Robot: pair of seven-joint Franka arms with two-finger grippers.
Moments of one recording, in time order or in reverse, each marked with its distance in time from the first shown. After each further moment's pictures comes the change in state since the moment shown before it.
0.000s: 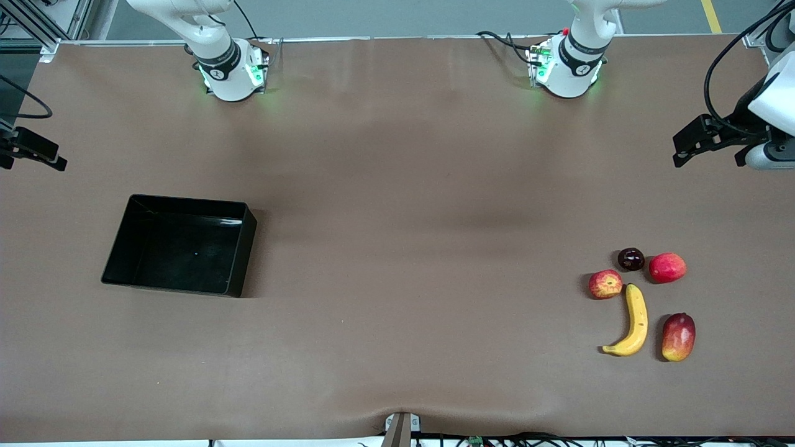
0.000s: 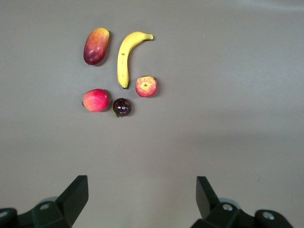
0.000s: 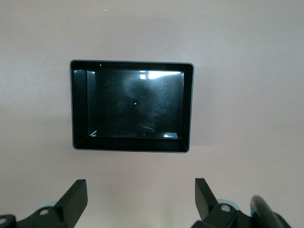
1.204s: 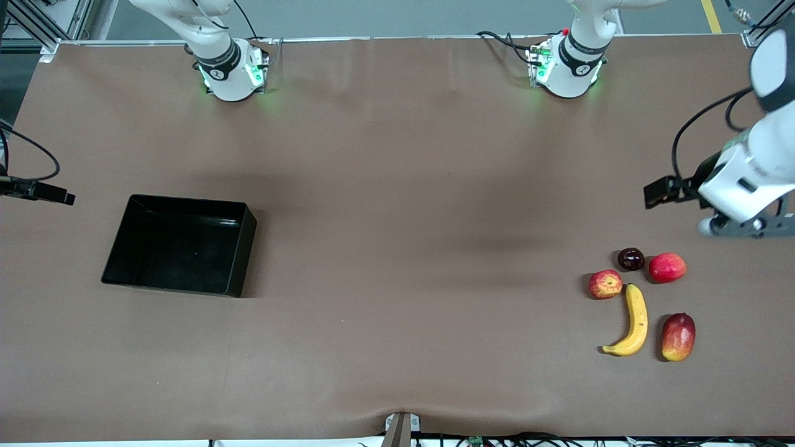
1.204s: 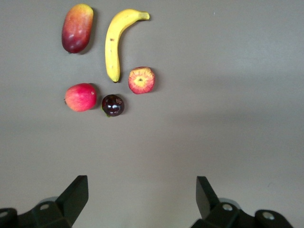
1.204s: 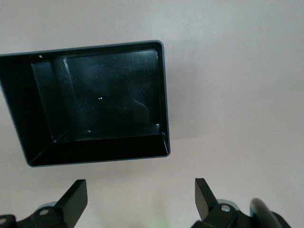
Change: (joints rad) left arm 0.000 0.214 0.001 0.021 0.000 0.059 -0.002; right arm -0.120 0.228 -0.005 0.006 0.002 0.047 -0.006
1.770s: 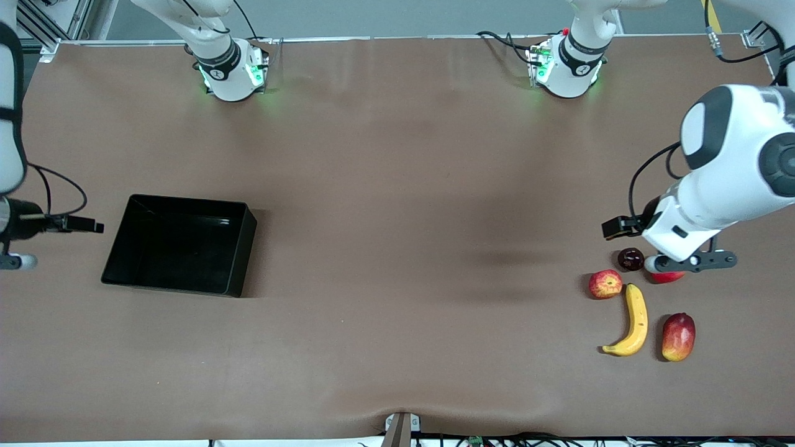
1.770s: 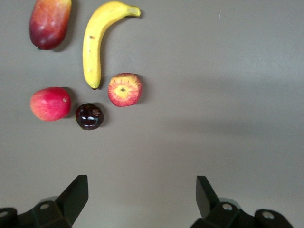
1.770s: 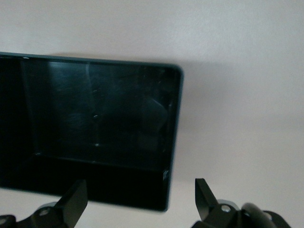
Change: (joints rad) left arm -0.035 0.056 -0.006 -0.156 0.000 0.219 -0.133; right arm -0.066 0.219 0.000 -0.003 0.120 0.195 -0.293
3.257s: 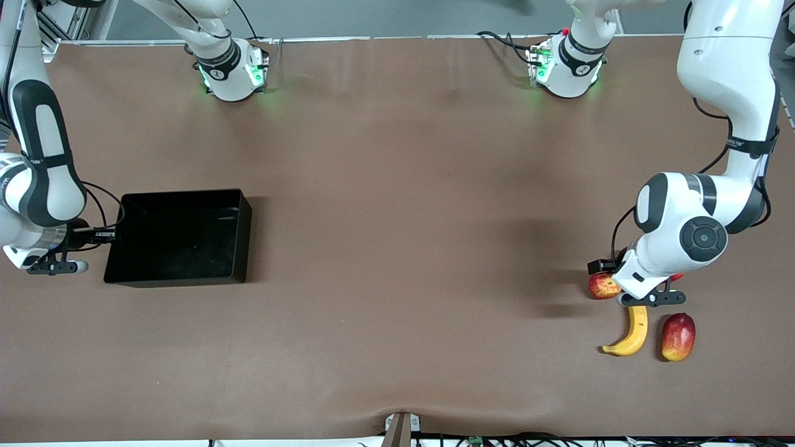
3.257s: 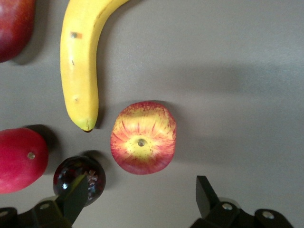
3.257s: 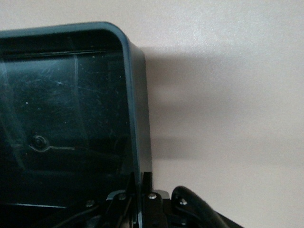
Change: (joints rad) left arm 0.073 0.266 0.013 -0.117 0.098 0.386 0.043; right arm -0.038 0.085 0.007 -0.198 0.013 0.272 -0.061
